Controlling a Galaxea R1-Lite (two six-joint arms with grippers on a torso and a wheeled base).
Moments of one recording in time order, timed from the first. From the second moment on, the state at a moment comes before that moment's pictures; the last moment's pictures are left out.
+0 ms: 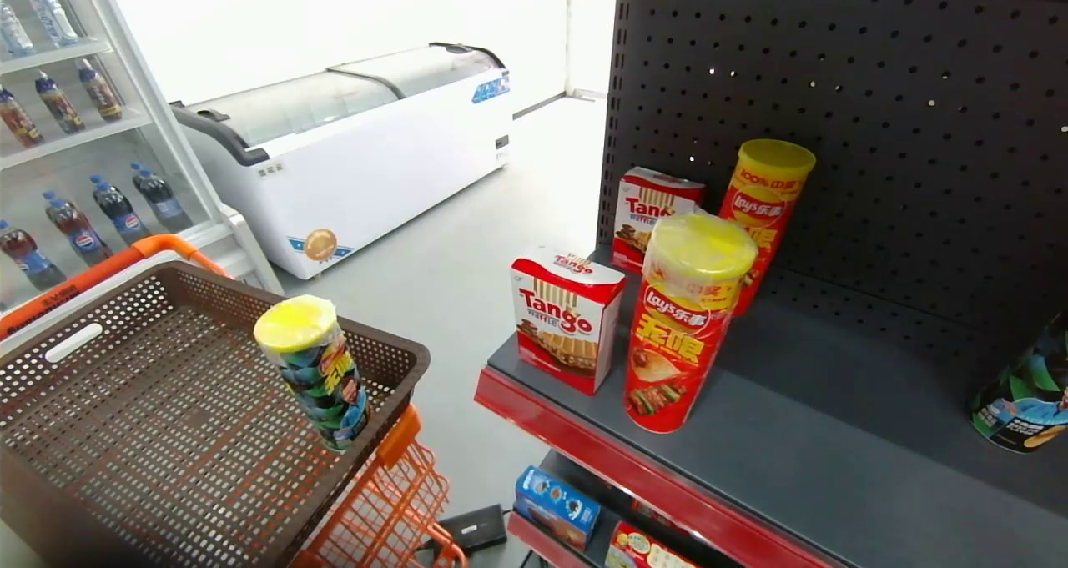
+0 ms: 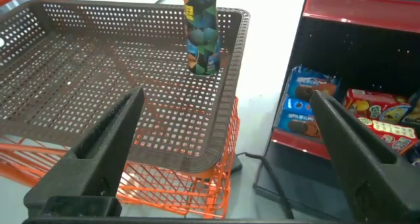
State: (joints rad) left arm 0.00 0.00 0.00 0.00 -0.14 0.06; right arm -0.01 0.00 0.00 0.00 -0.03 -0.01
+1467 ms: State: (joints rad) left arm -0.03 0.59 -0.34 -0.08 -0.04 0.11; right arm -0.01 0.00 0.00 0.00 -0.03 -0.01
